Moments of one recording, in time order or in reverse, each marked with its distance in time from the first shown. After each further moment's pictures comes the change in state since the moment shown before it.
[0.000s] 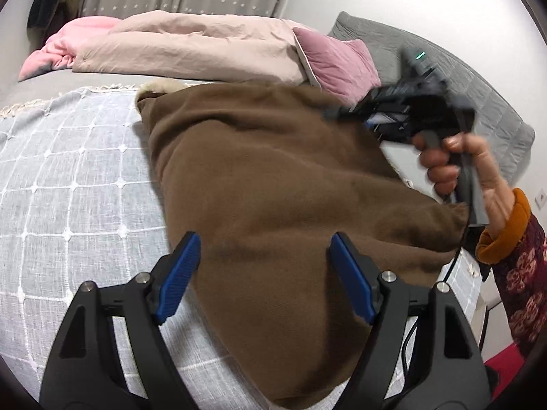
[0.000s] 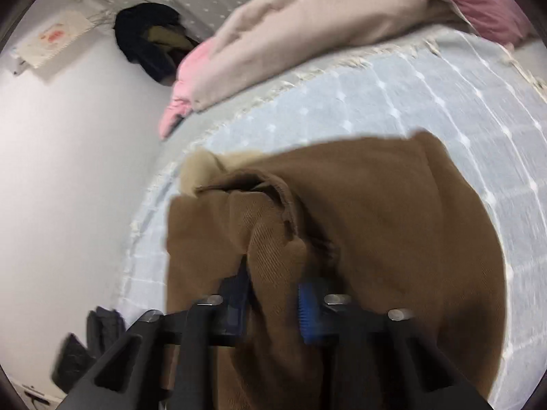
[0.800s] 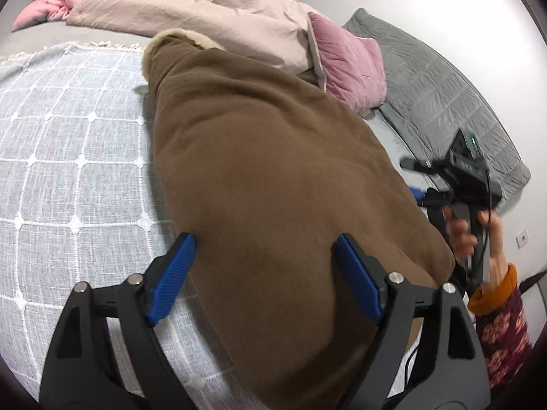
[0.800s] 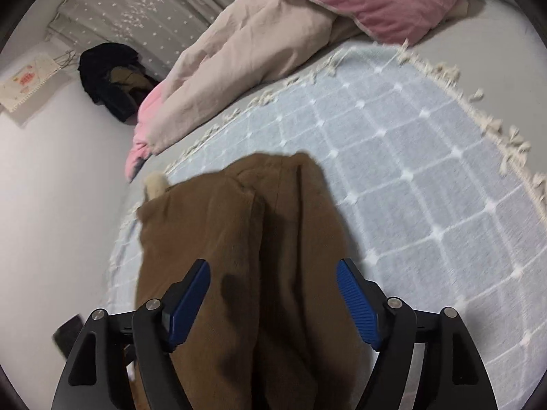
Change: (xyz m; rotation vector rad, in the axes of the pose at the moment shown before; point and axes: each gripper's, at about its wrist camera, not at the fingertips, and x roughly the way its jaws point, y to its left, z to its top) left arm 0.053 0.007 0.023 -0.168 0.107 -0.087; right arm -0.070 -0.114 -0.035 0.198 0.004 -0.052
